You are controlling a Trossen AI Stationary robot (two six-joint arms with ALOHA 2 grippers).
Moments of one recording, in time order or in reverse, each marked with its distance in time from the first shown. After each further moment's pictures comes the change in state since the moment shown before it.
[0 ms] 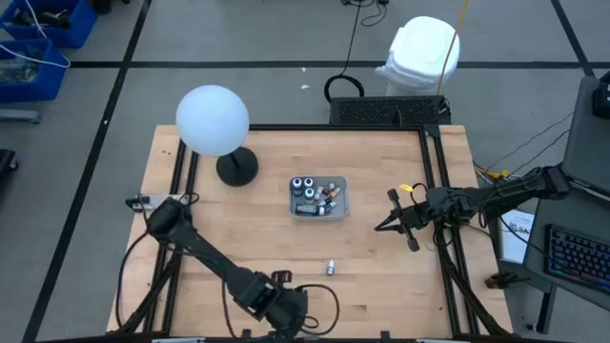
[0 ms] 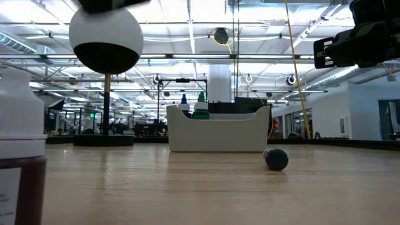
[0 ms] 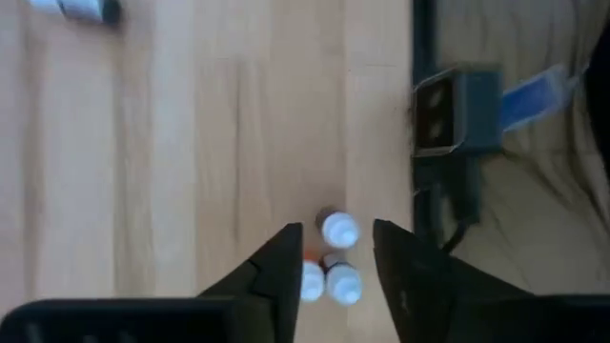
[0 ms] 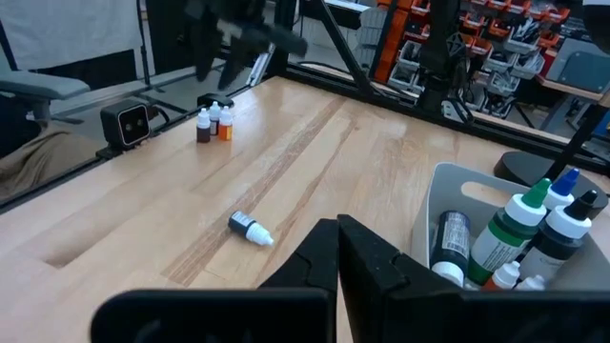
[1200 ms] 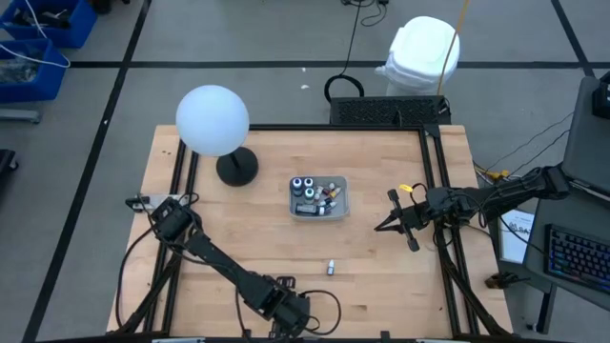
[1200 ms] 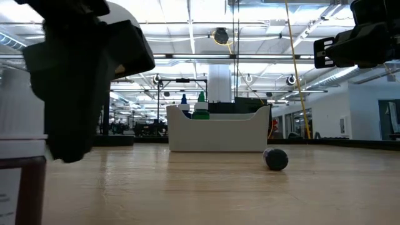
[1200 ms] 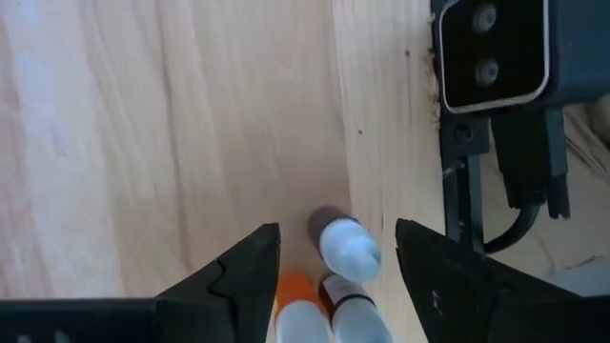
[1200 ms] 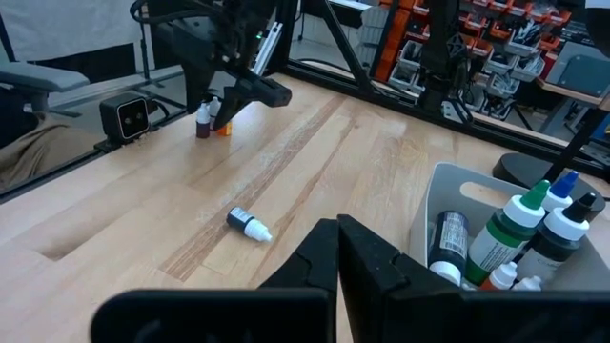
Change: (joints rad) left arm 0.012 0.087 -0.118 0.173 0.114 0.086; right arm 0.000 0.000 0.000 -0.007 0.000 -0.022
